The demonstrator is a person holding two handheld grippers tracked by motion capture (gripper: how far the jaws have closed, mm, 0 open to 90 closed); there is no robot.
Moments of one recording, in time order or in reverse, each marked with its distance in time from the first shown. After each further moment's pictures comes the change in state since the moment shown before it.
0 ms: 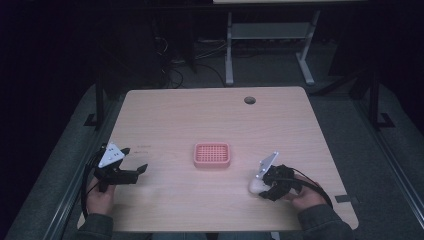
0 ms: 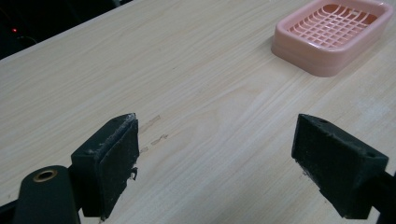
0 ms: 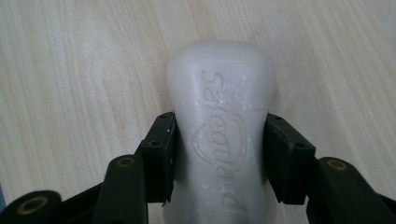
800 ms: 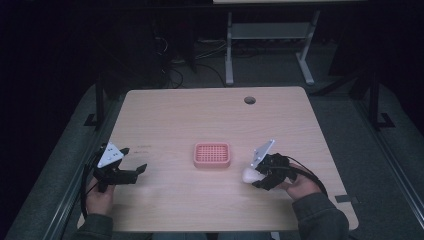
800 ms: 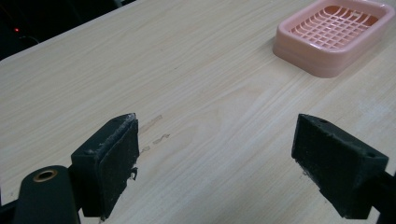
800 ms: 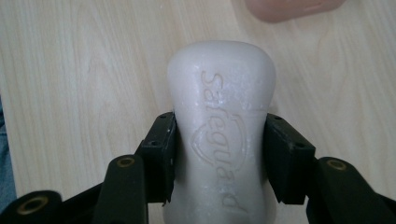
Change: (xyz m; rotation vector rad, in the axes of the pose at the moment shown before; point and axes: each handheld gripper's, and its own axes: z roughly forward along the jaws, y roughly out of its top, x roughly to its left) left arm 0.001 -0.001 -0.001 -0.003 0.004 -0.003; right arm -0.012 0.030 -0.021 -0.073 0.004 -0.041
